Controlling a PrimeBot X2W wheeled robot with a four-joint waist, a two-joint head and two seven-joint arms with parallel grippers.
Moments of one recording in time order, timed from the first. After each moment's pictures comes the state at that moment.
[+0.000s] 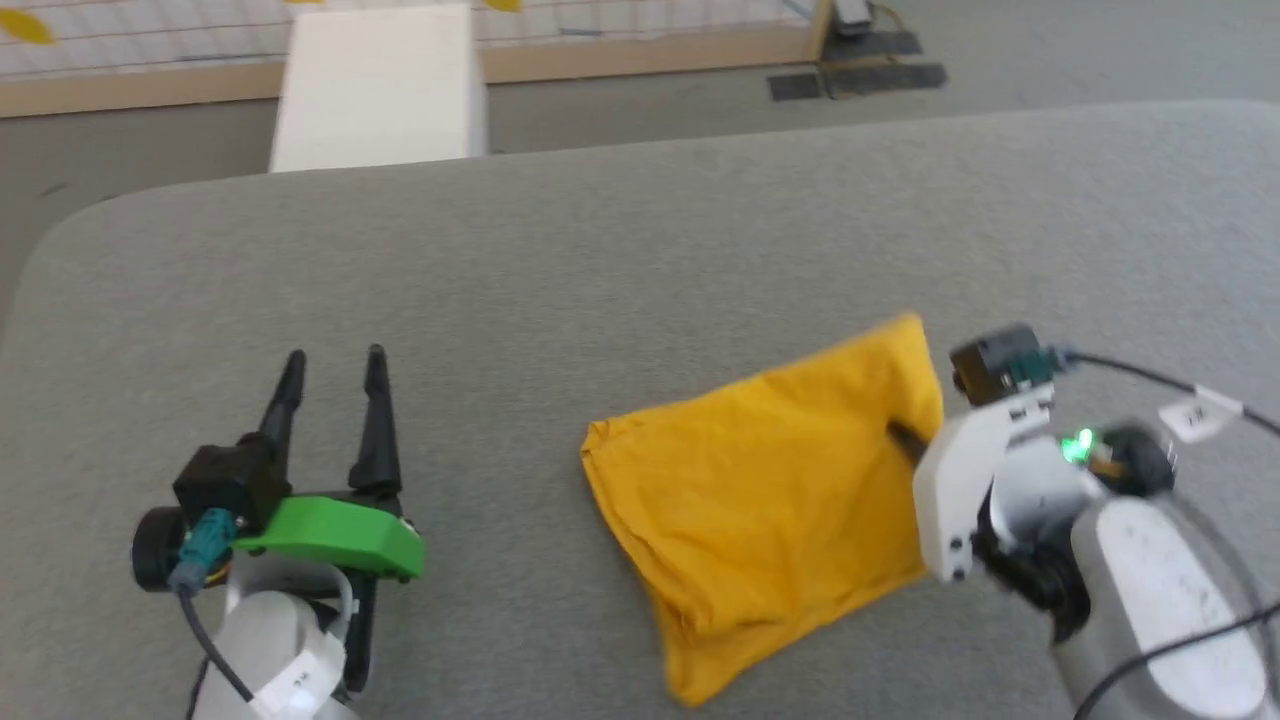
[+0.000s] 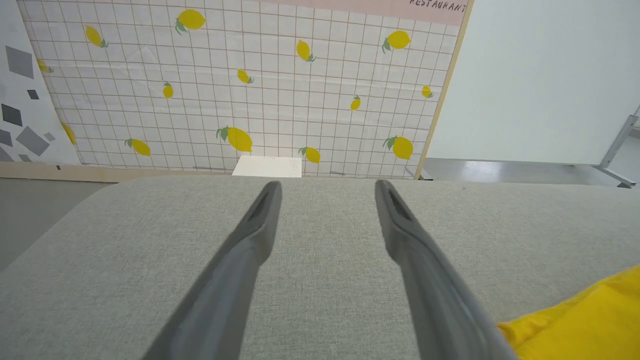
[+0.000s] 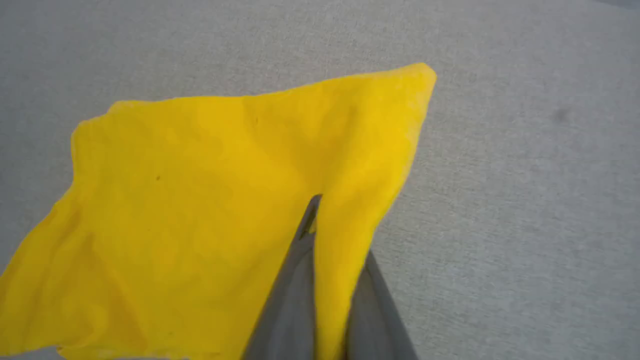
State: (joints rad) left arm -0.21 0.07 0.05 0.21 -0.15 -0.11 -0.26; right arm -0.31 -0.14 0.16 0.19 0.25 0.13 0.63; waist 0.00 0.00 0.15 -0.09
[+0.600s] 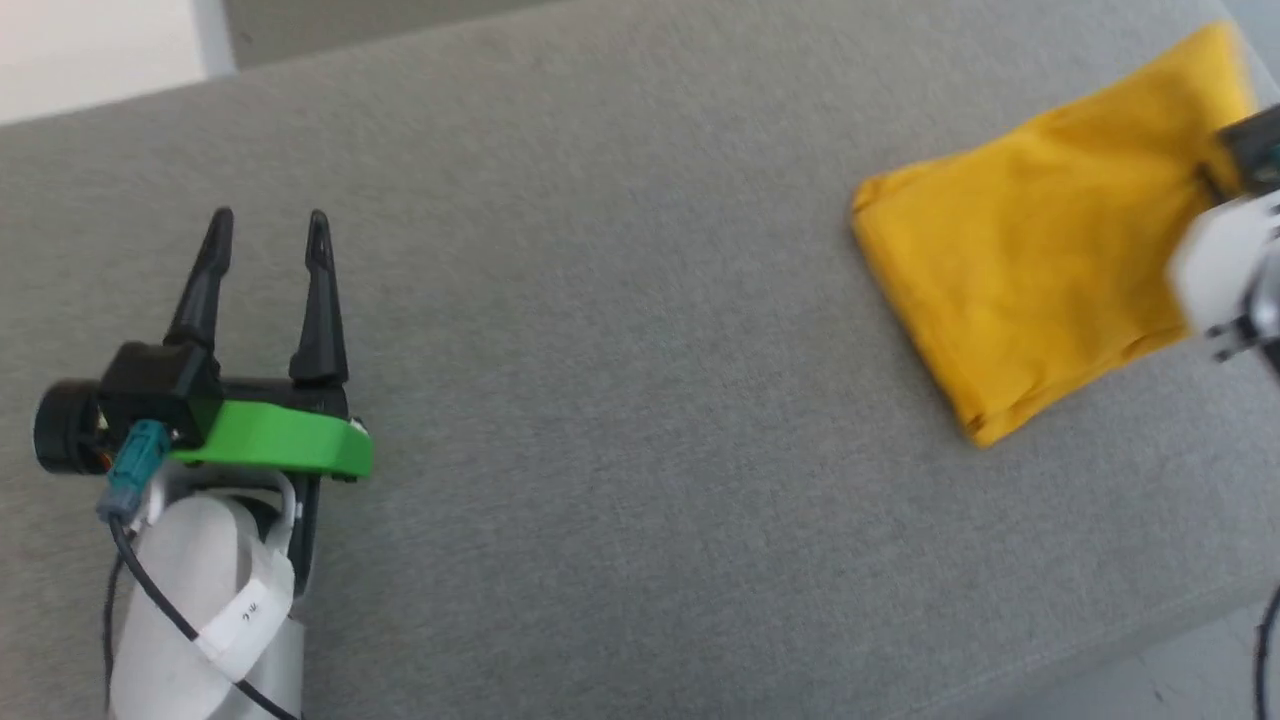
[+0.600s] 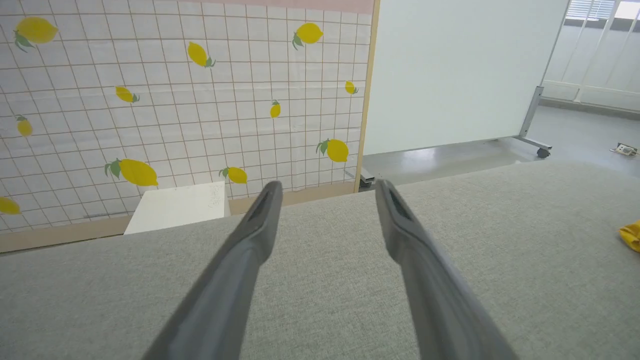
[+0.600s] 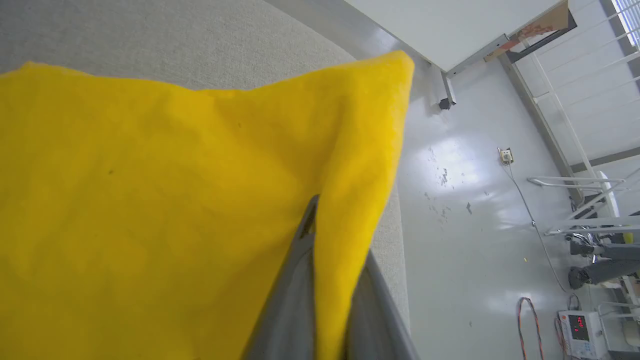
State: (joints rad) left arm -0.33 0.15 0.05 0.09 -0.10 -0.11 -0.24; right arm -0.72 -0.48 0.17 0.53 -0.03 0.13 0.30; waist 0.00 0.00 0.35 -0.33
